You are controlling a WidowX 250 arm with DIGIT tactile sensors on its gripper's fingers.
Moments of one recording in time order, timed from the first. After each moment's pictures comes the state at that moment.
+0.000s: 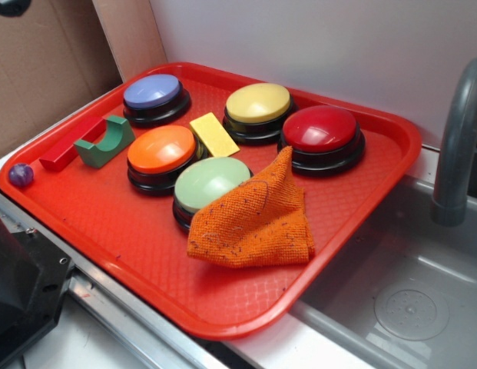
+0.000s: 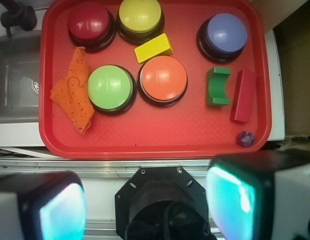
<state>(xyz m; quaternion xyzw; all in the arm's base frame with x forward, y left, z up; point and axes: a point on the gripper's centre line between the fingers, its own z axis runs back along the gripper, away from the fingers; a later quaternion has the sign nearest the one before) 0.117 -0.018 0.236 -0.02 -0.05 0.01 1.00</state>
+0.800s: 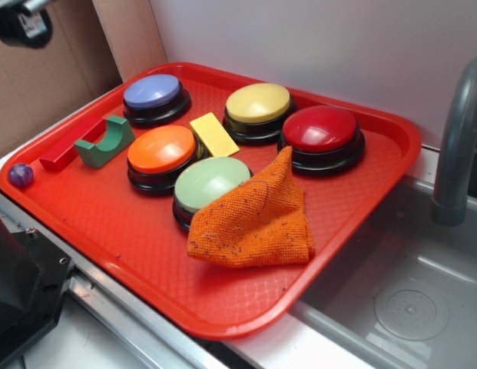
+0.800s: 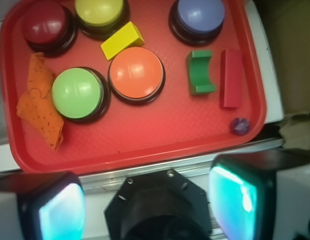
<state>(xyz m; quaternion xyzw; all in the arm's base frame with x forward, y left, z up) 0.129 0.016 0.197 -0.01 -0.03 0.14 0.99</state>
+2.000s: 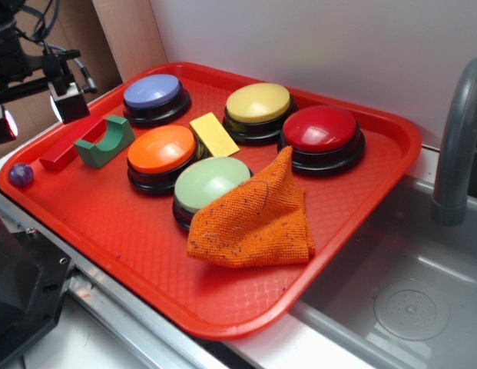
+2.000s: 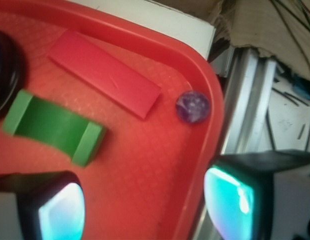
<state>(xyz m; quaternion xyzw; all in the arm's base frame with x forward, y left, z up) 0.144 0.115 0.076 0.04 -0.04 0.59 0.80</state>
